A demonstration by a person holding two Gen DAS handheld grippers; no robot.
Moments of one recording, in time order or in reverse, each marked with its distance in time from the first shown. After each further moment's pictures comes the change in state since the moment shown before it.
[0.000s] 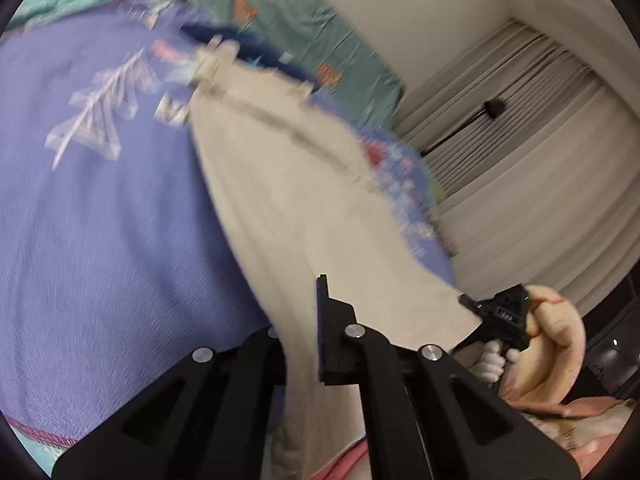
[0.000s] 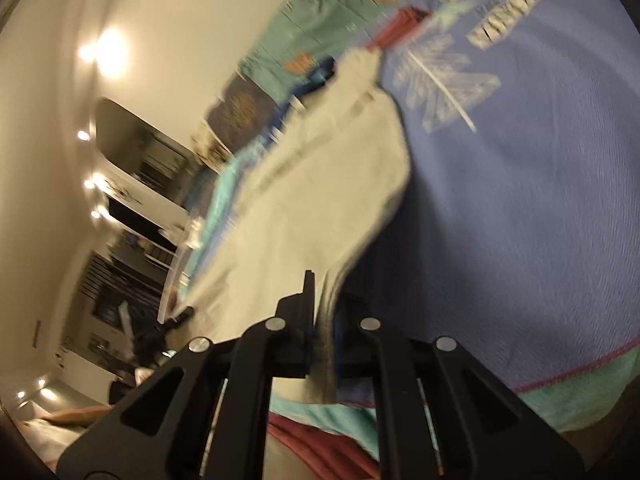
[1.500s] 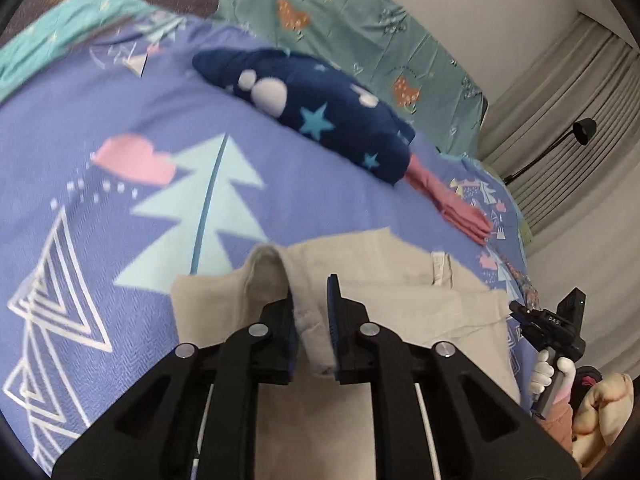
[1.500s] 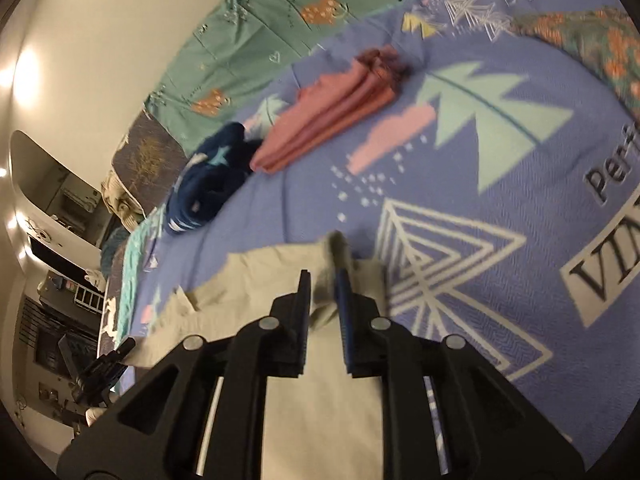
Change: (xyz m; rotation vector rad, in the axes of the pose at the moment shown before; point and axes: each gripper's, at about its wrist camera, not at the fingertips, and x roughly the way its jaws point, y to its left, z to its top) left arm 0.186 0.085 0.195 -0.028 0.056 0.305; right arm 0.174 -0.053 0.219 0.054 -0.028 -0.354
